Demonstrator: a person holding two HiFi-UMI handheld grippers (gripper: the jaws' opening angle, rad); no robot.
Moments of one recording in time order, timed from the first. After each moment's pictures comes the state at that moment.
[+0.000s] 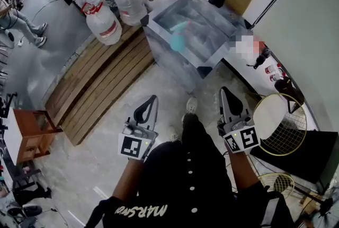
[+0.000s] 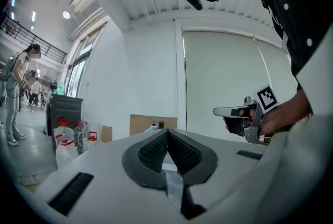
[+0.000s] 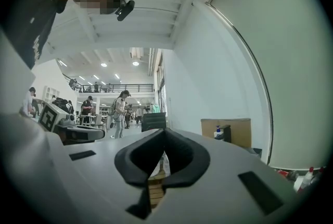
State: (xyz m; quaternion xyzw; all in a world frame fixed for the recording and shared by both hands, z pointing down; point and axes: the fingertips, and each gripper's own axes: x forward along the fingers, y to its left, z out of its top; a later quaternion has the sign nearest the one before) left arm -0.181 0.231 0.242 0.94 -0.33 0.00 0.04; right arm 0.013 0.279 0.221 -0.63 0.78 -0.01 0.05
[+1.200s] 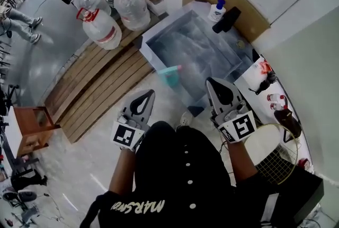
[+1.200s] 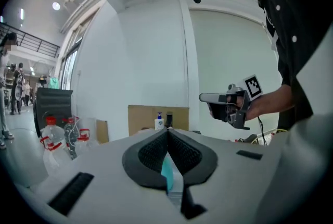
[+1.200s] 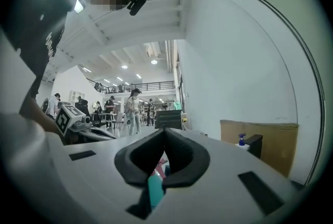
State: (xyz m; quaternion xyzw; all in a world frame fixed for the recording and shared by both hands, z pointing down) left arm -0.057 0.036 0.292 0.95 -0.31 0.07 0.03; right arm 0.101 0.046 0.241 -0.50 0.86 0.00 0.03
